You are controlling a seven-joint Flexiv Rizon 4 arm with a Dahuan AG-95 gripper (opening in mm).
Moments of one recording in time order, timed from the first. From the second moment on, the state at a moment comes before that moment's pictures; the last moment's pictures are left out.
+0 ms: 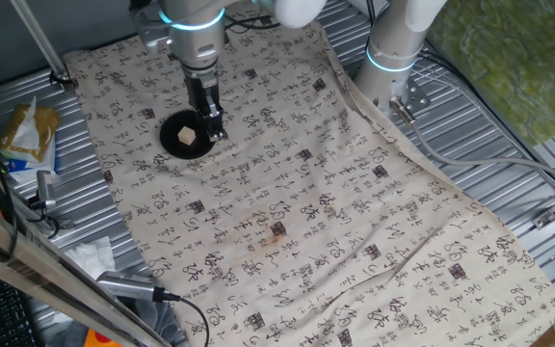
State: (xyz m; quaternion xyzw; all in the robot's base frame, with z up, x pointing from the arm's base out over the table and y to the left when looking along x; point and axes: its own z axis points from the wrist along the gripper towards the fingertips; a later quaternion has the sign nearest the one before) arm 0.497 -0.001 0.172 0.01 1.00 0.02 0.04
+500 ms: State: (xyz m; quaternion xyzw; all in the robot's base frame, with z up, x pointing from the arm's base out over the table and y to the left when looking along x) arm 0.500 0.000 0.170 0.01 1.00 0.02 0.03
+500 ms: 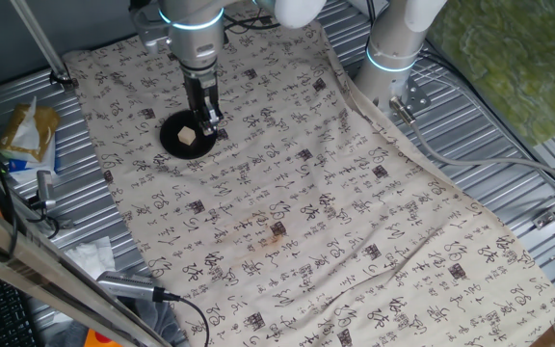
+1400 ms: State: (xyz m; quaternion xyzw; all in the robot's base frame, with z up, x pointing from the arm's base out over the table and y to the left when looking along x) arm 0.500 0.000 0.171 0.01 1.00 0.02 0.03
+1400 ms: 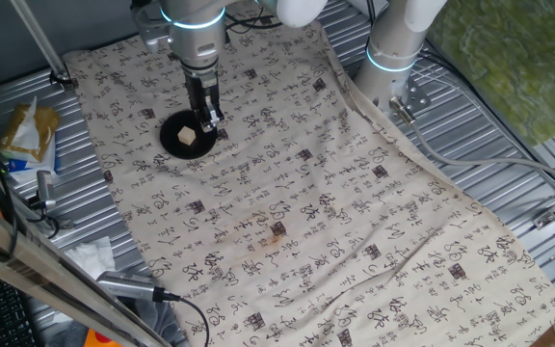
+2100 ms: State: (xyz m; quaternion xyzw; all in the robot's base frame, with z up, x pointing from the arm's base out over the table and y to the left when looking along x) arm 0.500 0.000 0.172 0.01 1.00 0.02 0.04
